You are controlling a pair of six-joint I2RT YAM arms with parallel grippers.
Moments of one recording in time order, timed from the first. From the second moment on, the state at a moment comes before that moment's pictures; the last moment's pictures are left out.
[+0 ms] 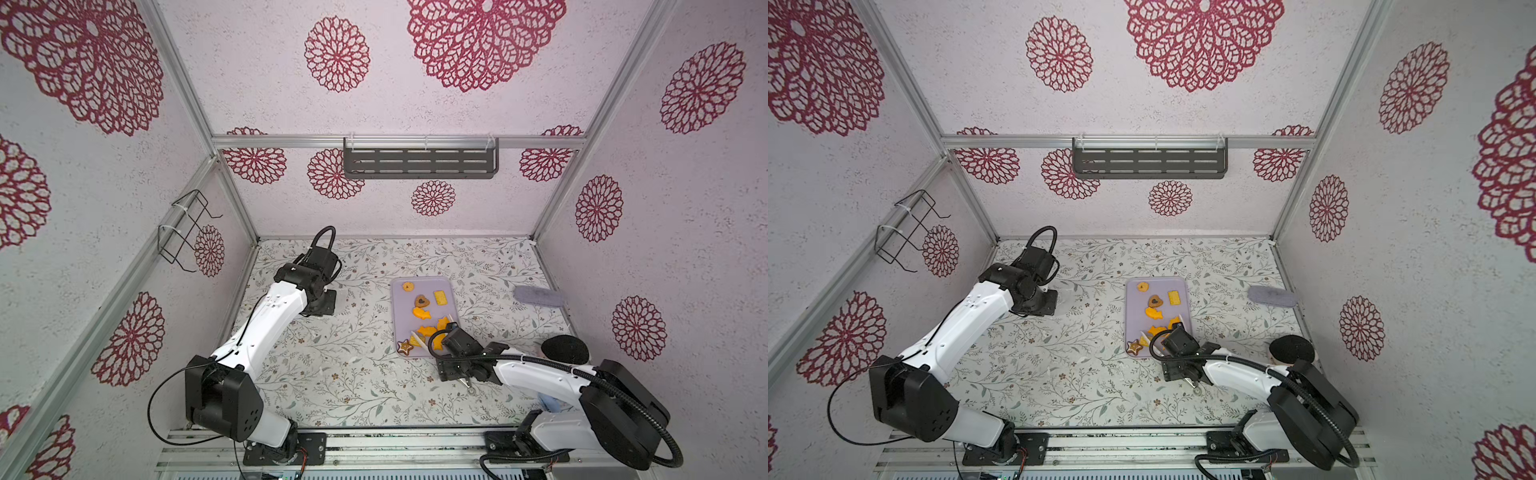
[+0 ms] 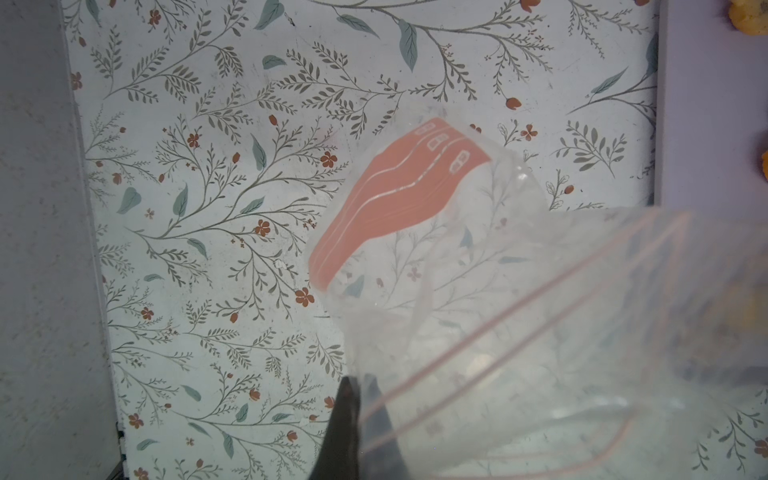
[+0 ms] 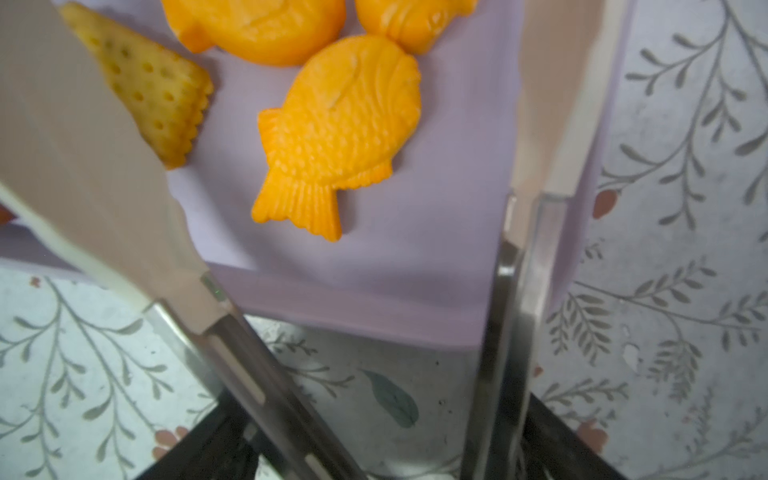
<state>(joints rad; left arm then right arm) -0.33 1.50 1.36 -1.12 -0.24 -0.22 0.79 1.34 0.57 -0.42 0.19 0.52</state>
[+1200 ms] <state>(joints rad) -0.33 1.54 1.41 -1.19 -0.23 -0.21 0.58 1.53 1.30 -1.00 -0.03 0.28</state>
